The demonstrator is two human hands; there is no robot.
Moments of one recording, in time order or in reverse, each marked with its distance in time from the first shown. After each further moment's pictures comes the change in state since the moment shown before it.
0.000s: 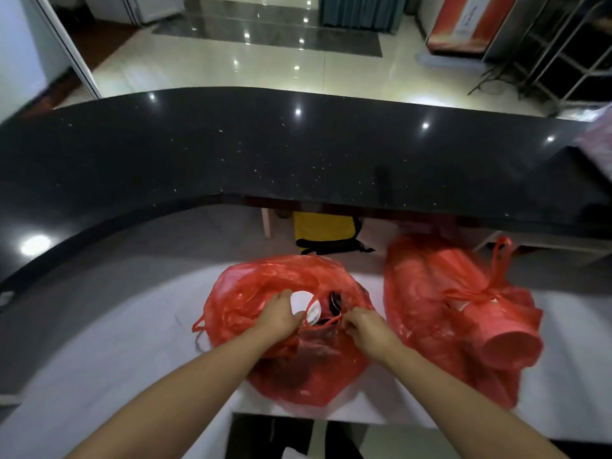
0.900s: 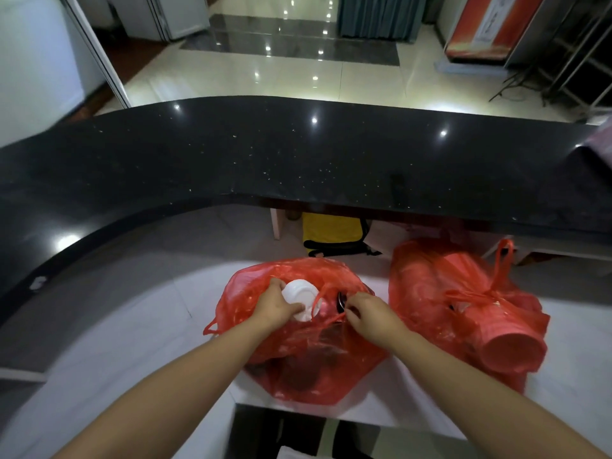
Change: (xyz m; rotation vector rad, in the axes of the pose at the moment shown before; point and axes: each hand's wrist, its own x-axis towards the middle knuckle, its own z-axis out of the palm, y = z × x) left_hand -0.012 0.005 -0.022 -0.296 0.111 -0.222; right_hand 0.014 0.007 -0.018 0.032 0.067 -0.087
